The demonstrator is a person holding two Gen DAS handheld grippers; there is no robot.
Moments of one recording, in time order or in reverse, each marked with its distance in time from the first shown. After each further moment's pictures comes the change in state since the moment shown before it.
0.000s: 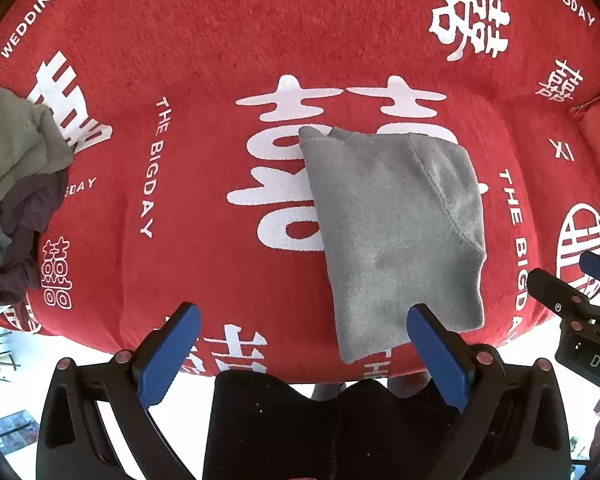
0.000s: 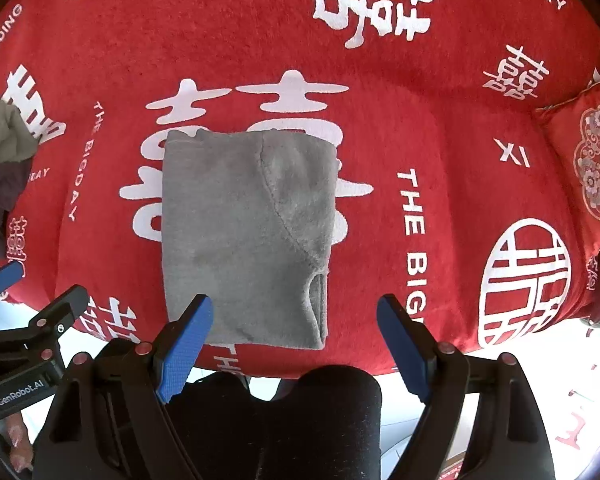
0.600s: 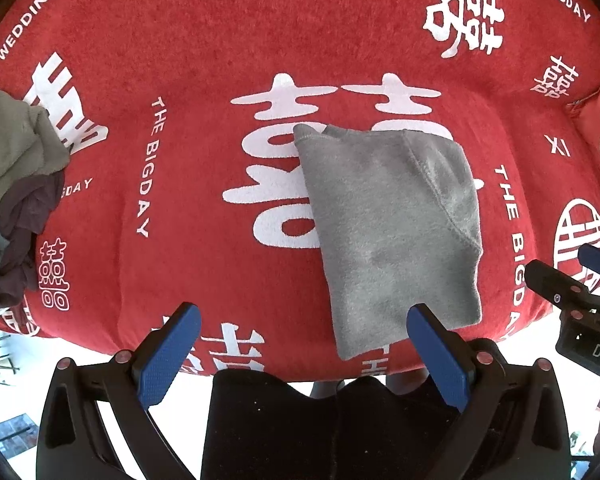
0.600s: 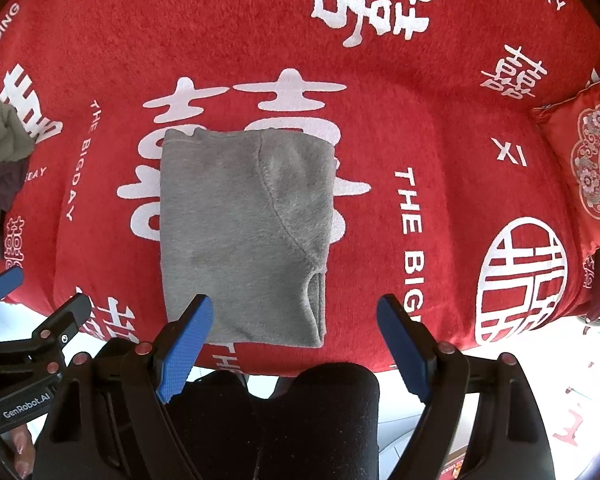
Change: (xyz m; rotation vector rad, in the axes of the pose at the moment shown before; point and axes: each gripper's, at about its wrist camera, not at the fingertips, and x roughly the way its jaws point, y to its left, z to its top) left arm 0.001 -0.002 -0.004 0.005 0.002 -0.009; right arm -0.002 0.001 0.002 0.002 0.010 0.000
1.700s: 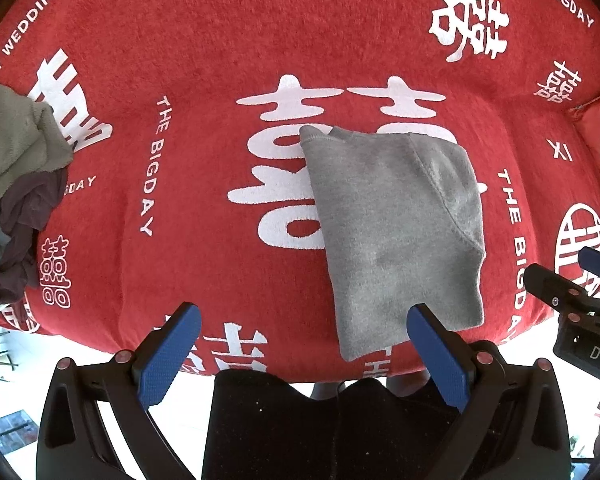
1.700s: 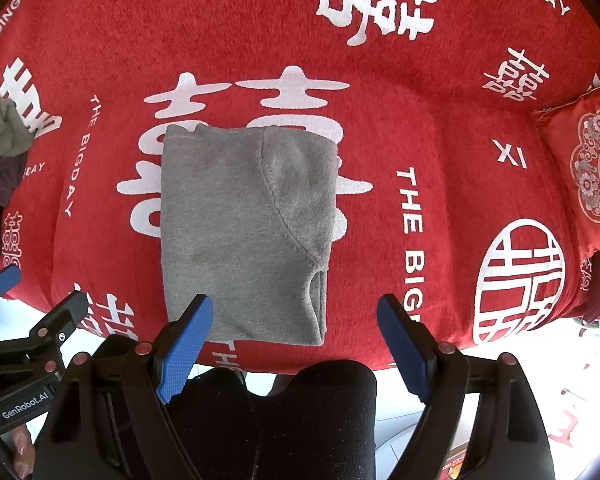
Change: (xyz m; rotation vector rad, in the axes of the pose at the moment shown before) left arm -0.002 0.005 -0.001 -0.009 -0.009 0.008; right arm -0.001 0.003 0.001 -0.013 0.008 -0.008
